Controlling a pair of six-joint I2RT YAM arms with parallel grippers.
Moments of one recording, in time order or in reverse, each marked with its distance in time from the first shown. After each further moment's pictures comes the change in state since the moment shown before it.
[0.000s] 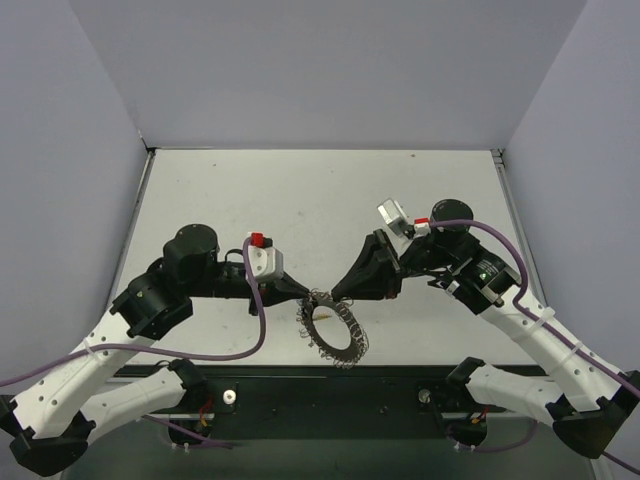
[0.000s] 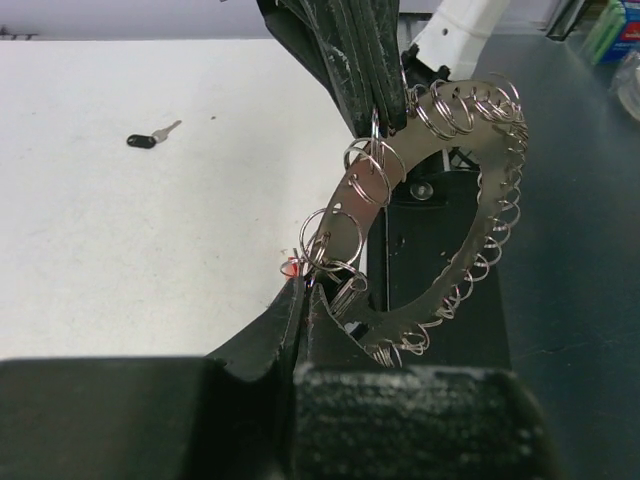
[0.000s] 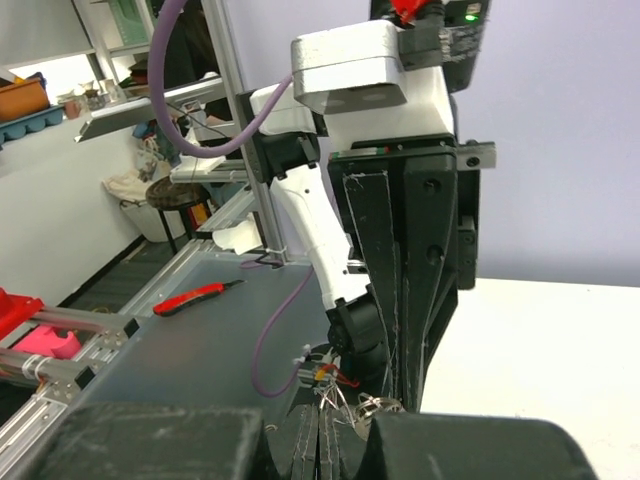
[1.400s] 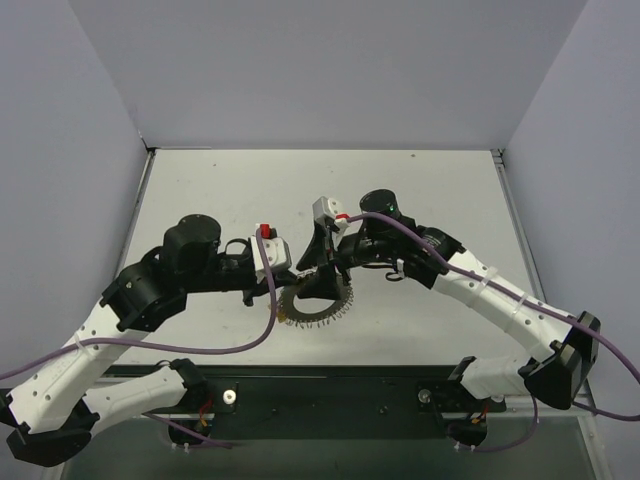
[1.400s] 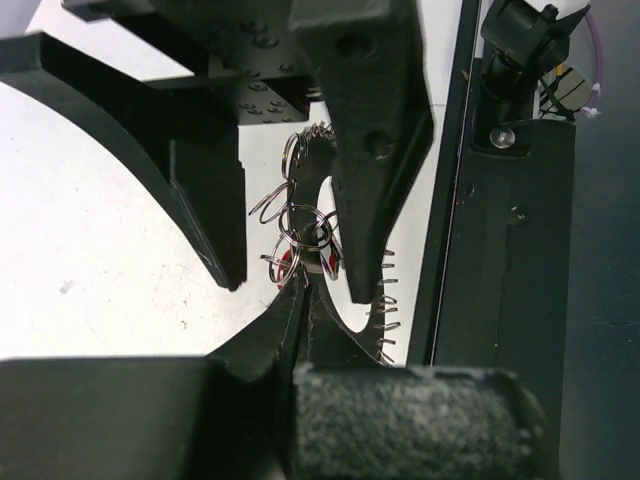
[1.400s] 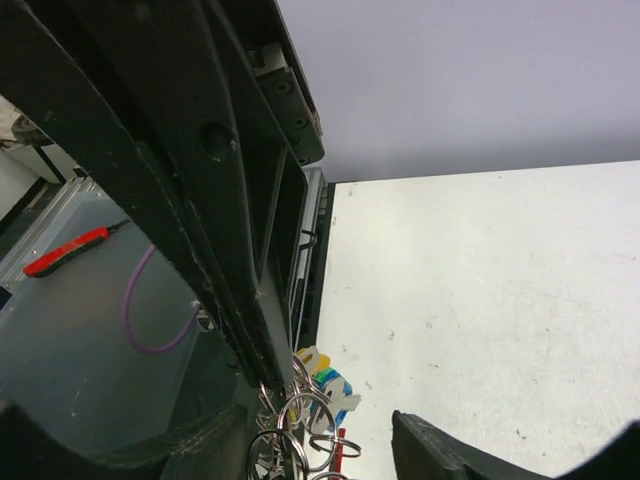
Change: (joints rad) left arm -0.024 0.051 0.173 -0.267 -0.262 0.100; right arm 0.129 0.296 0.158 -0.217 0.343 -0.235
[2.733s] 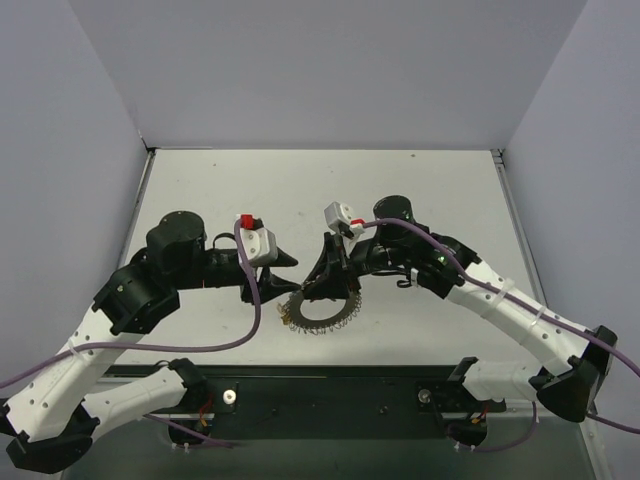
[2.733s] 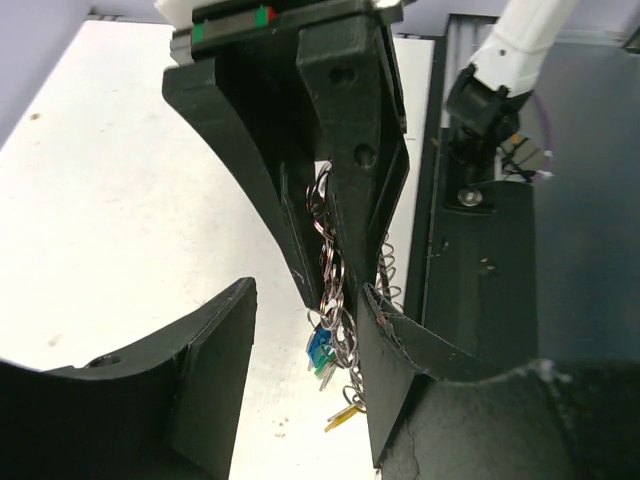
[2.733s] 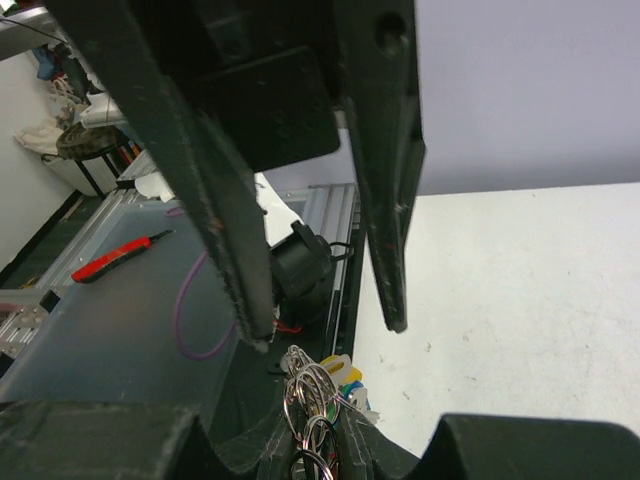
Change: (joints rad) left arm 0.040 -0.038 -0.005 0.116 0.095 -0.084; right arm 0.008 -0.077 -0.044 0.011 -0.049 0.056
